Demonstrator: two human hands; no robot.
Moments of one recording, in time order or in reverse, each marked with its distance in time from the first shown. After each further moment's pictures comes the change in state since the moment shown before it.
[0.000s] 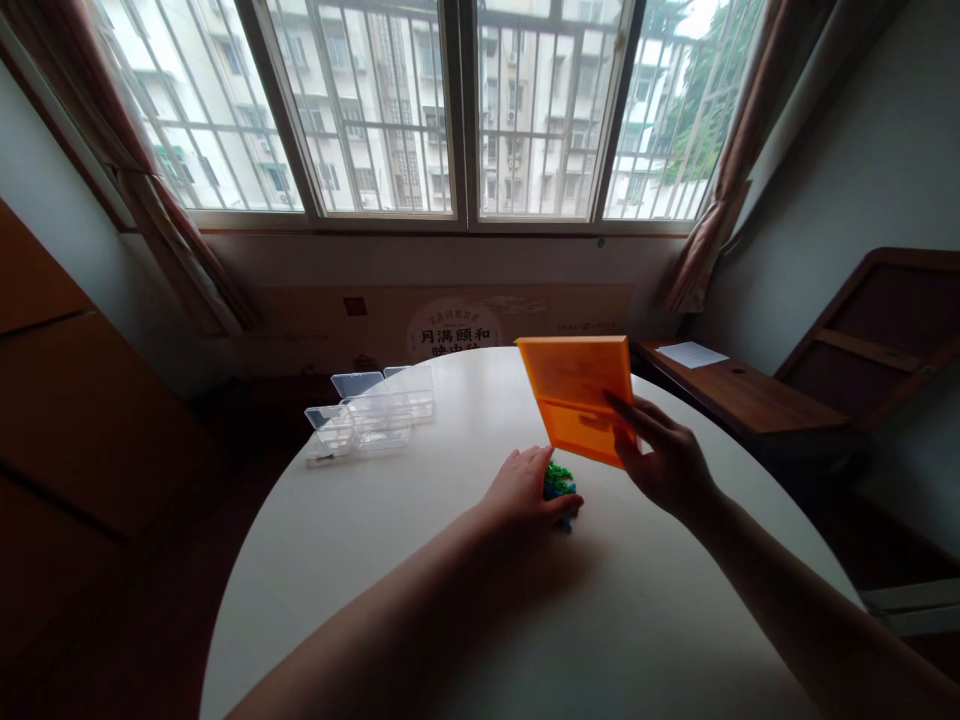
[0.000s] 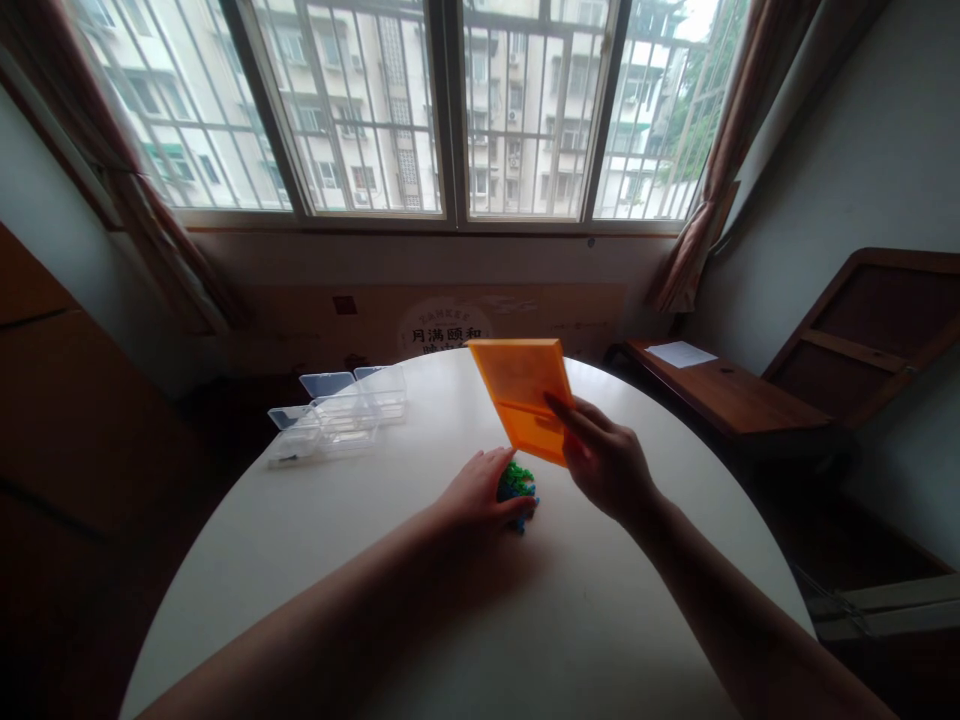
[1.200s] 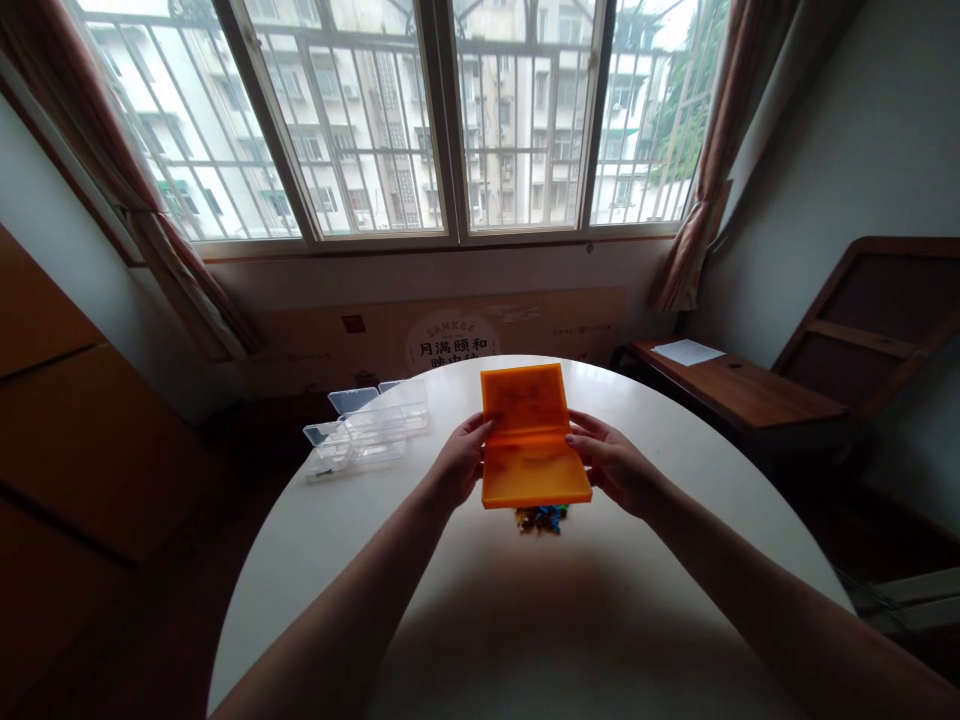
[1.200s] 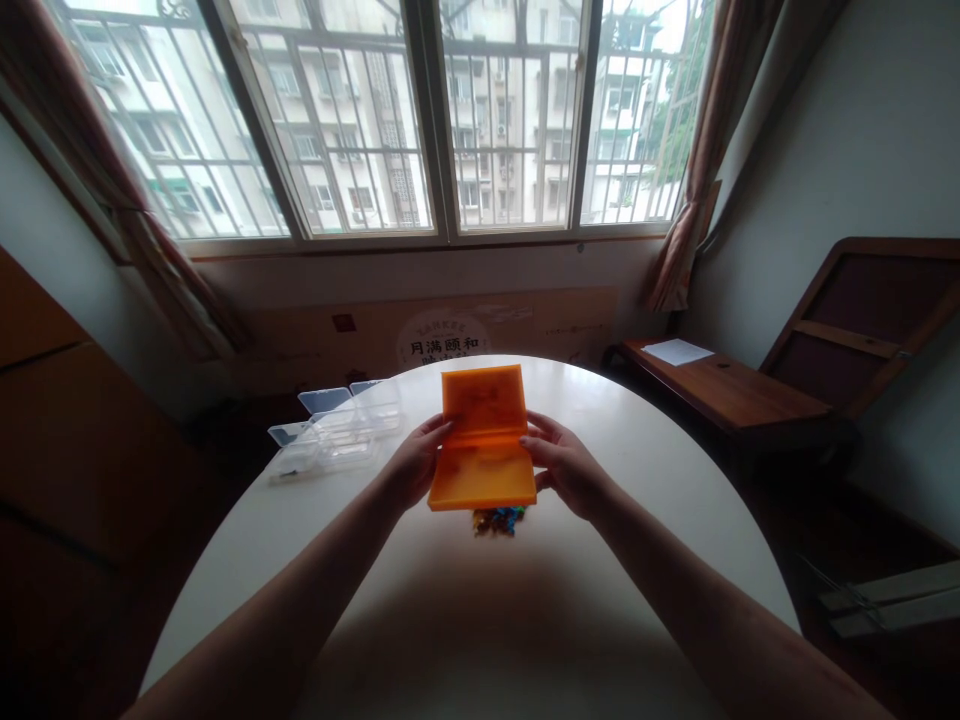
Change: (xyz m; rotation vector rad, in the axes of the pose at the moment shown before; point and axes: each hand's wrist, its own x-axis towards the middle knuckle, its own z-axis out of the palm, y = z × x) left_hand 0.008 -0.016 -0.054 -1.331 0.320 -0.356; right_hand 0.001 -0.008 0.029 1.269 -0.298 1.014
